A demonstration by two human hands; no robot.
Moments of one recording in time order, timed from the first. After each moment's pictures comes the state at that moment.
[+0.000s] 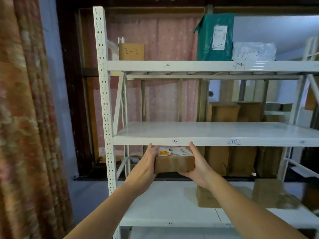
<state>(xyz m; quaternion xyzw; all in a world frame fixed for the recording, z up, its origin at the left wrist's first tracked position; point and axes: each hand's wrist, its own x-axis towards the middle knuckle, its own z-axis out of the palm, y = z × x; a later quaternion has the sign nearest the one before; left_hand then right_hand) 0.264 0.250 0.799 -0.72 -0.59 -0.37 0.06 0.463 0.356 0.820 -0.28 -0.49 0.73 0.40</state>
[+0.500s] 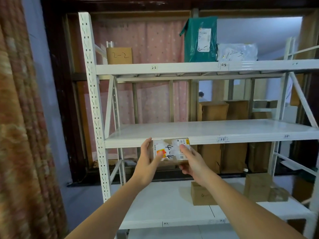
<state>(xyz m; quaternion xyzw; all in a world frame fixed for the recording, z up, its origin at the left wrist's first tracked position) 0.317 0.257 0.821 -0.61 -0.51 -0.58 -0.20 0.496 0.350 0.820 -0.31 -0.58 0.62 0.43</state>
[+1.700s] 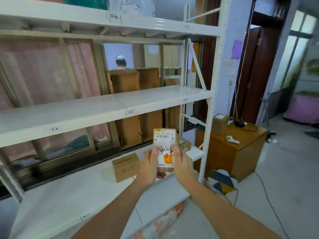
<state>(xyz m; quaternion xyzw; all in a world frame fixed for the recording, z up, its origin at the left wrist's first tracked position) 0.629 0.397 0.708 -0.61 -0.48 -0.44 -0.45 0.763 0.390 0.695 -0.61 -0.48 0.33 0.54</state>
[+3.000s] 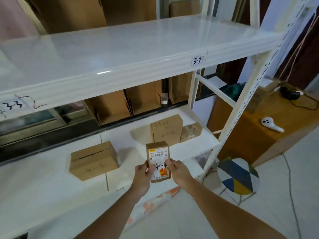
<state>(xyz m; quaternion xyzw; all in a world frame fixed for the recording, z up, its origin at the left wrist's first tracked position) 0.768 0.742 0.455 -0.49 -0.66 -0.29 -0.49 0.936 0.755 0.475 -0.62 -0.55 0.50 0.25</state>
